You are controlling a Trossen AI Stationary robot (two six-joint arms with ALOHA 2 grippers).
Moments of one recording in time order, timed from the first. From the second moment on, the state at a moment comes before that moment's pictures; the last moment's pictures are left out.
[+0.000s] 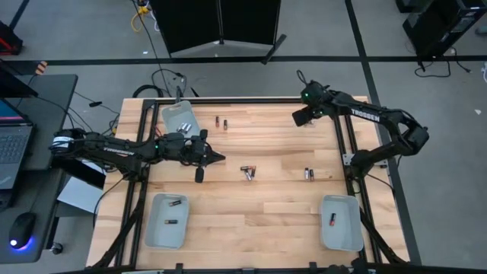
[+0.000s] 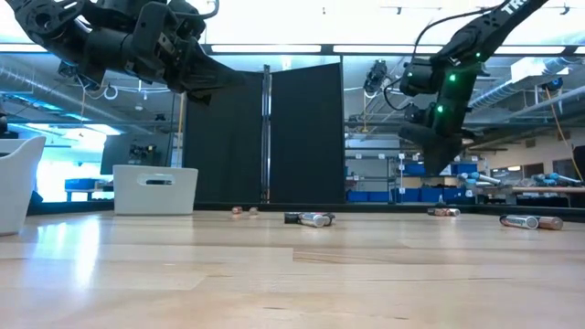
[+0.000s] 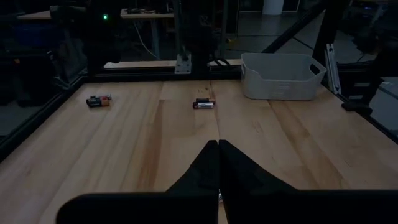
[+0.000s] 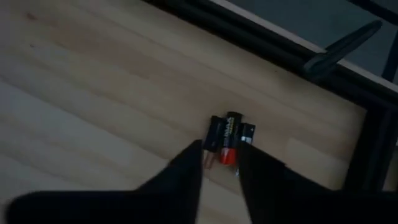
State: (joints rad) left arm 0.09 1.13 0.42 0.53 0.11 0.02; right arm -0.81 1.39 0.88 -0.64 0.21 0.28
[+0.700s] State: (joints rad) left arm 0.09 1.13 0.42 0.52 0.10 0.02; right arm -0.86 1.60 0.88 -0.58 0.19 0.29
